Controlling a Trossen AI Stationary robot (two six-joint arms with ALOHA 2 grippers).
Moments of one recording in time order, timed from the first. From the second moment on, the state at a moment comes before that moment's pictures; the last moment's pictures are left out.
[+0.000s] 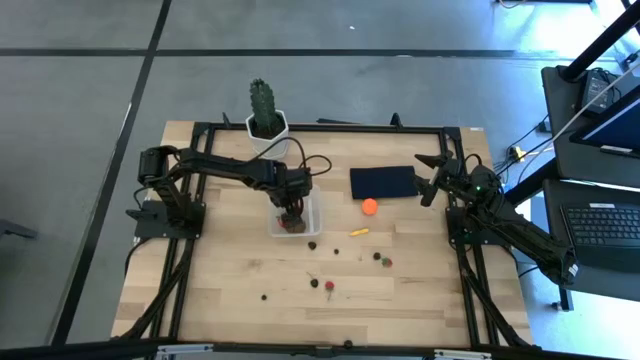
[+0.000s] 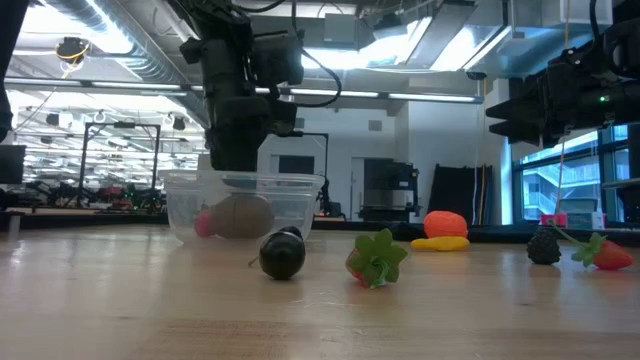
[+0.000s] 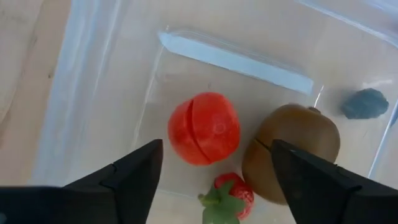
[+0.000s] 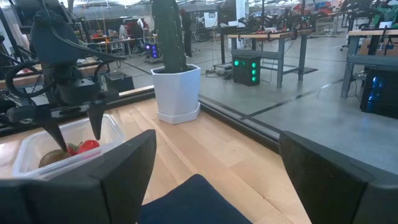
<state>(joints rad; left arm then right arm) 0.16 1.70 1.11 -0.70 0.07 -0.25 -0.67 0.02 0.02 0.00 -0.16 0.10</state>
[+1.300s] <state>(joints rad) -0.66 1.41 0.79 -0.16 -0.46 -0.64 -0.67 0.02 0.02 0.00 -0.16 0.16</state>
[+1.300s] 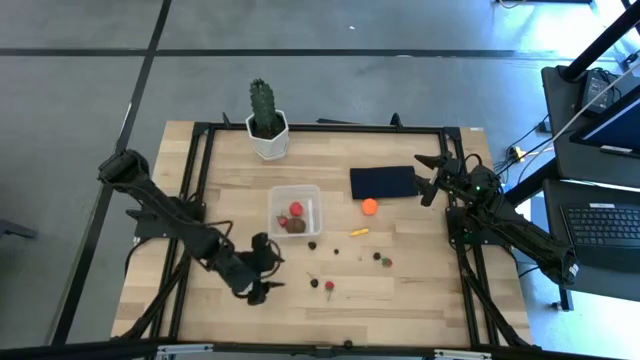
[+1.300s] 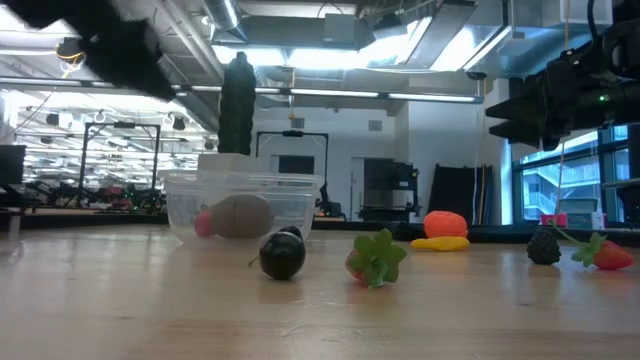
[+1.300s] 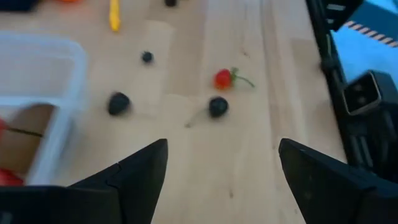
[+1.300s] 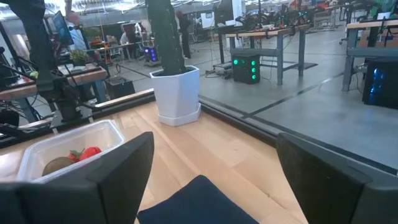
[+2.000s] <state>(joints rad) -0.88 1.51 0.43 0.54 -0.63 -0.65 -0.67 0.02 0.02 0.00 -0.16 0.21</state>
